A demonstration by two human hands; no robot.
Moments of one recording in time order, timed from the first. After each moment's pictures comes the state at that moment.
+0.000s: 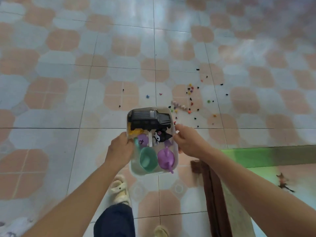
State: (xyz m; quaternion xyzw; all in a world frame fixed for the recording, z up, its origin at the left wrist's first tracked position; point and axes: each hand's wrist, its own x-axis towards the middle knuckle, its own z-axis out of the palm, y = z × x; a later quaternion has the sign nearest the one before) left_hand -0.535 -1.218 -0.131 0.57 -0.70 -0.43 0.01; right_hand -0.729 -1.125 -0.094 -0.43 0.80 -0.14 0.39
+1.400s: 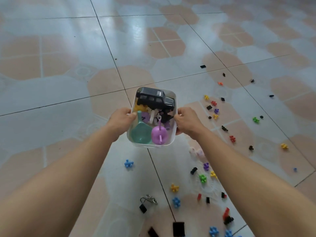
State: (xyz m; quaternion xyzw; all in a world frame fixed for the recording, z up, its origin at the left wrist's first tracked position) left_hand -0.973 -1.704 -0.654 0.42 -0.74 -0.53 -0.02; right_hand -1.102 -1.549 -0.654 -0.14 0.87 -0.35 0.31
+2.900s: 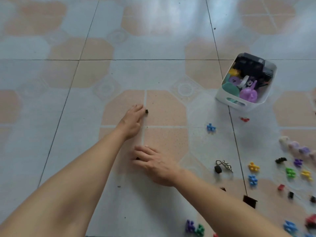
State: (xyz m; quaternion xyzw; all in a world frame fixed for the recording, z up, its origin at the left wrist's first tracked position) left_hand -0.694 -1.770 -0.744 0.41 -0.86 -0.31 -0.03; right_hand -0.770 -1.601 -0.774 -0.82 0.51 -0.13 0.20
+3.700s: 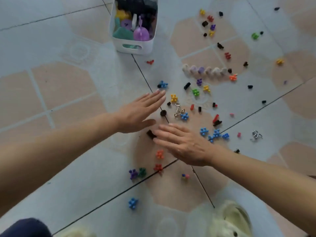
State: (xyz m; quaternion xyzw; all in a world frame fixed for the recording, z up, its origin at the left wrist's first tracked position) left_hand -0.837 -1.586 -0.745 -0.17 -0.95 -0.23 -0.09; right_hand -0.887 -1.341 -0.733 -0.71 0.70 -0.04 0.09
